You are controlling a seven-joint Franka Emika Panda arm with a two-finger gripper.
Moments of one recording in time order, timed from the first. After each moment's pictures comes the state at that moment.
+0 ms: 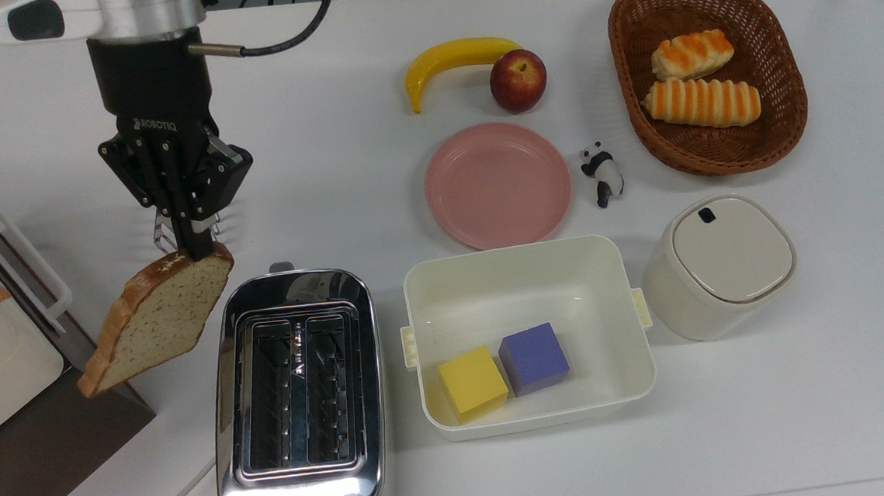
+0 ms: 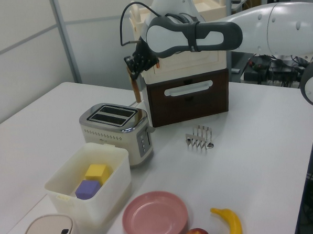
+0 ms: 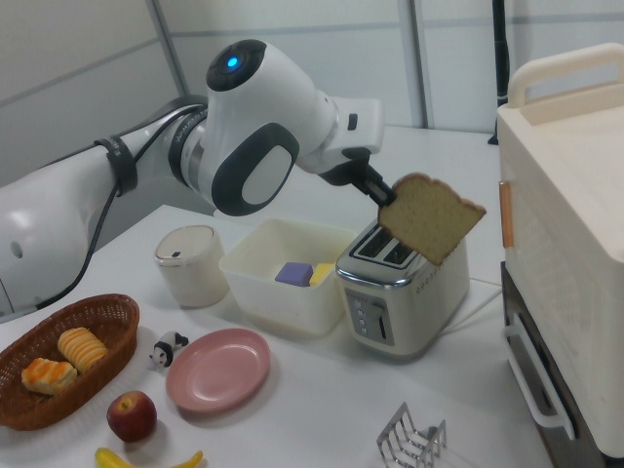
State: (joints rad) arm 0.06 0.39 -0.25 -1.32 0.23 2.33 0.21
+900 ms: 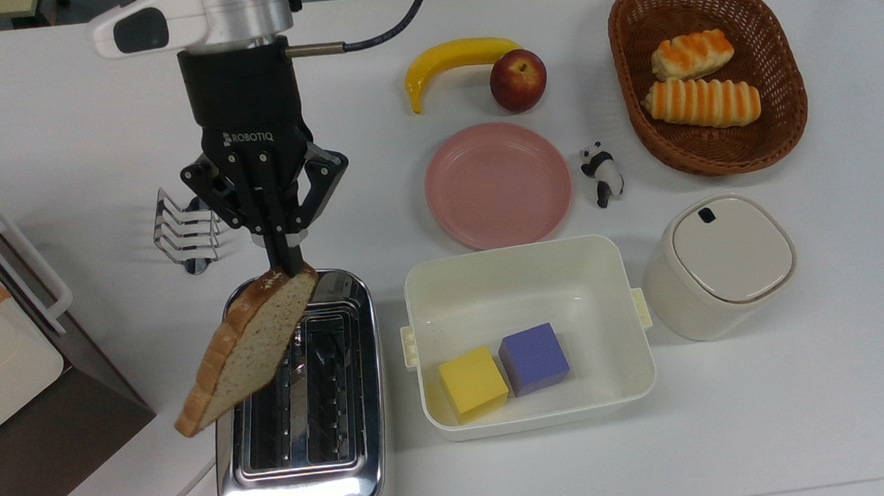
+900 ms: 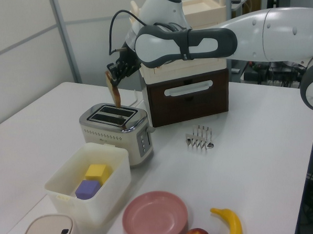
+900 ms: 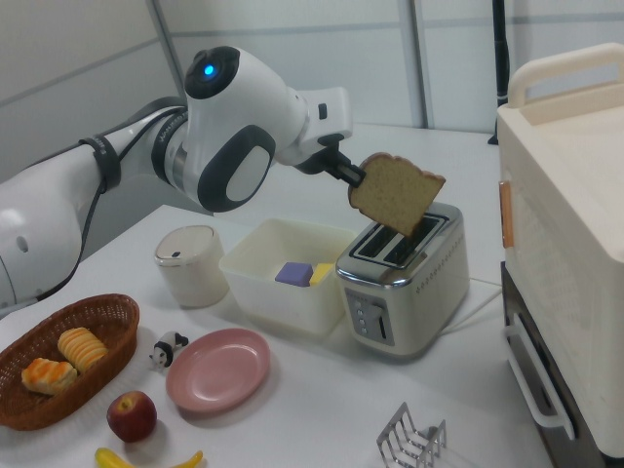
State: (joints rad) arm 0.09 0.40 -0.19 -1.33 0.27 2.41 0.08
